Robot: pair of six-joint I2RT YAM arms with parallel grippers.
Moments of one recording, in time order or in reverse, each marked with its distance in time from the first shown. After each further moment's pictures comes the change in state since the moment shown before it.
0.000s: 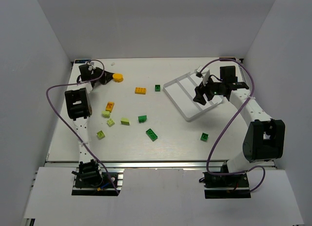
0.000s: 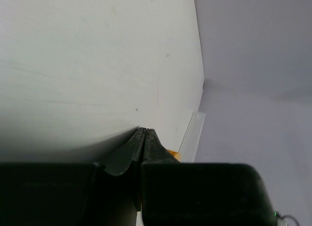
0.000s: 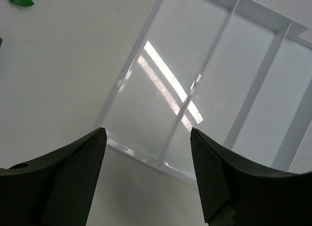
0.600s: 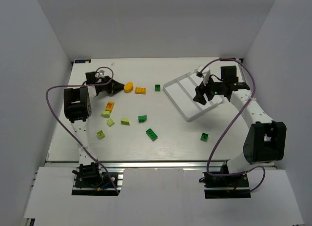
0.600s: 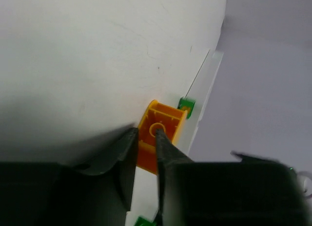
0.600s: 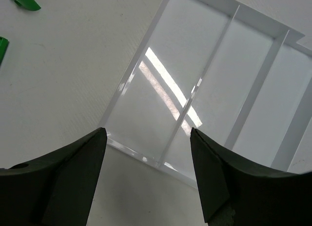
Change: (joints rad) left arm -0.064 -0.246 -0.406 -0.052 0.134 0.197; right arm 0.000 -0.015 -0.003 0.000 -0.016 0.000
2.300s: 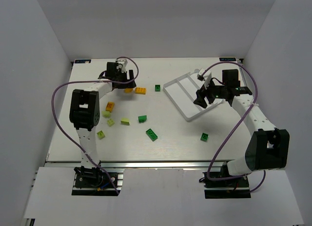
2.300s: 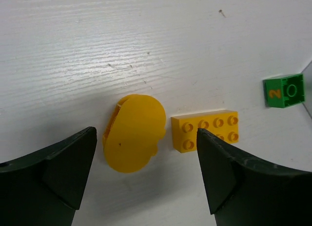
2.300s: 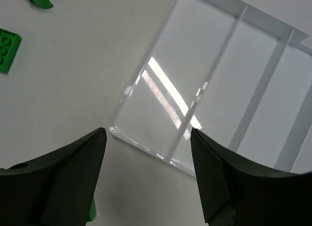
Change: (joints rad) left arm -0.272 -0.338 -0.130 -0.209 -0.661 0.743; right arm 0.000 -0.091 -0.073 0.006 -0.013 -0.001
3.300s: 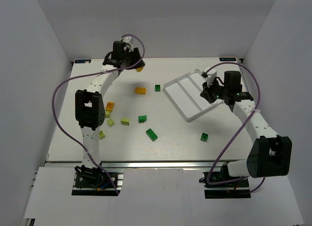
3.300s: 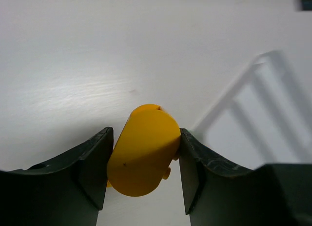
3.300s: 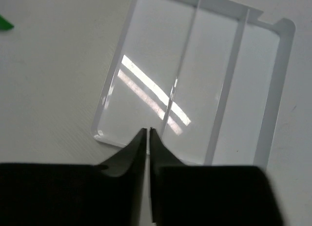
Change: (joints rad) left arm -0.085 0.054 0.370 -0.212 -0.090 -0.151; right arm 0.001 -0.076 -0.084 0.130 0.124 0.137
